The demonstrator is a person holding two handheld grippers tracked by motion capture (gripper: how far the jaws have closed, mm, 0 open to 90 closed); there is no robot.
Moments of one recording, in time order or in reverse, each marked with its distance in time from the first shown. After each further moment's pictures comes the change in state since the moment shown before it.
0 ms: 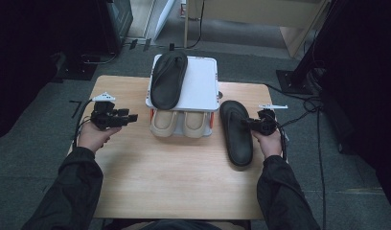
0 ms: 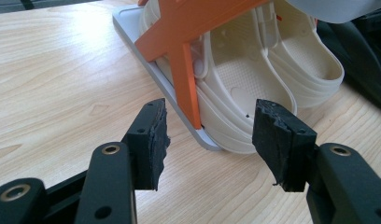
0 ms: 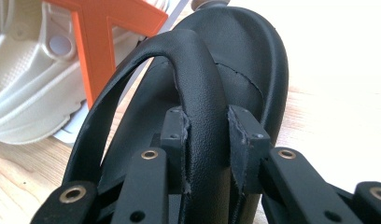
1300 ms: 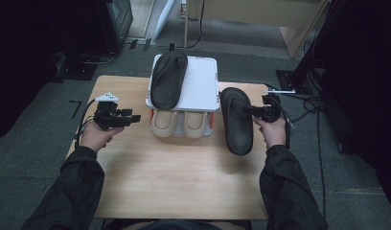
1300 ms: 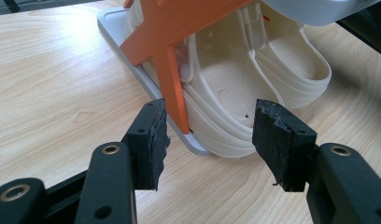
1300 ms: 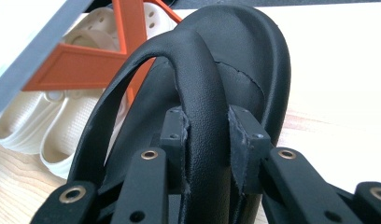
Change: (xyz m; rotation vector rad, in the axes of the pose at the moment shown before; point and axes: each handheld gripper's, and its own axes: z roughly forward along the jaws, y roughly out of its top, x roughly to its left) left arm -0.005 0.002 0.006 -0.001 -0.039 0.023; right arm 0.024 0.053 -0.034 -0.015 0.014 0.075
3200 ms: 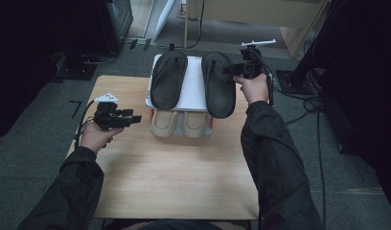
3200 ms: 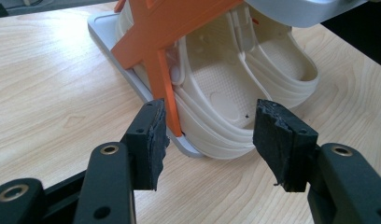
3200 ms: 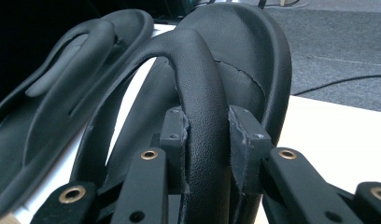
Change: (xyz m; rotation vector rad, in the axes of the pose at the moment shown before) left arm 0.000 -0.002 -0.002 -0.021 -0.033 0.006; right arm 0.088 0.128 0.015 -0.003 -0.002 -0.051
